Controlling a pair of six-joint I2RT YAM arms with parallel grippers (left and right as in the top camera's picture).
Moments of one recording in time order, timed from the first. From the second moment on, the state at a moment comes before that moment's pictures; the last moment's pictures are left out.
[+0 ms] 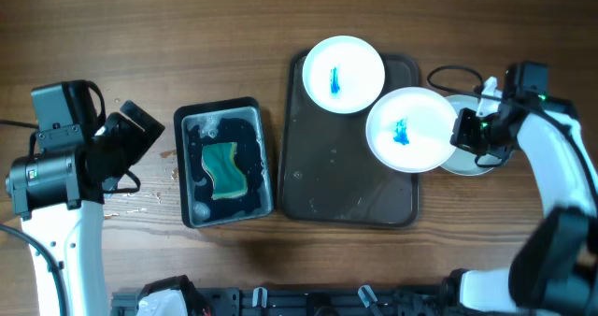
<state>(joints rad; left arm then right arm) 0.22 1.15 1.25 -1.18 0.03 -0.67 -0.22 1.57 1.08 -0.88 -0.24 0.08</state>
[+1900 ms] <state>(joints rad) -0.25 1.75 1.00 -0.91 0.06 -0.68 0.16 1.42 0.97 -0.73 -0.28 0.20</state>
